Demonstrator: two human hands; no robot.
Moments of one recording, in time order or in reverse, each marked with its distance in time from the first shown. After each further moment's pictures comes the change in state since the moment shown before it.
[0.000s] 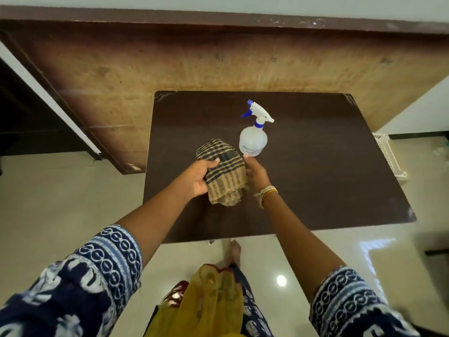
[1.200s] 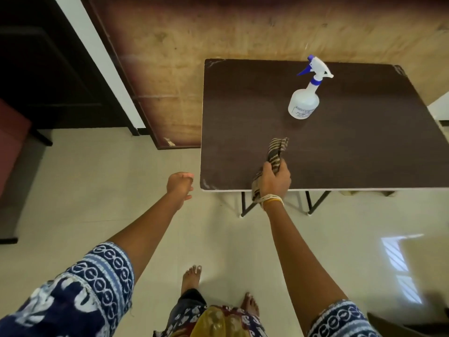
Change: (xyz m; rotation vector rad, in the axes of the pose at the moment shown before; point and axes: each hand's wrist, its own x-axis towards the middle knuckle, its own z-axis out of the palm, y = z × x) left_hand -0.084 -0.090 -0.245 0.426 0.580 0.216; right_hand -0.121 0.160 0.105 -0.297 0.544 -0.424
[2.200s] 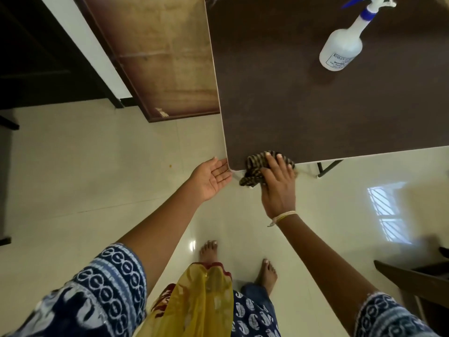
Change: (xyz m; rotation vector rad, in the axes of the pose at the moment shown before) left_hand 0.063 -0.032 -0.014 -0.495 -0.569 -0.427; right_hand -0.047 0.123 0.053 -0.876 -0.224 -0.759
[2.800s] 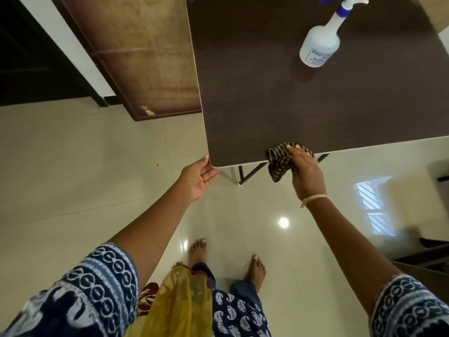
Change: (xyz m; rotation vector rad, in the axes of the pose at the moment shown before) left_hand 0.009 -0.020 0.011 0.007 0.076 0.120; right_hand 0.010 0.109 -0.049 0.028 0.015 0.144
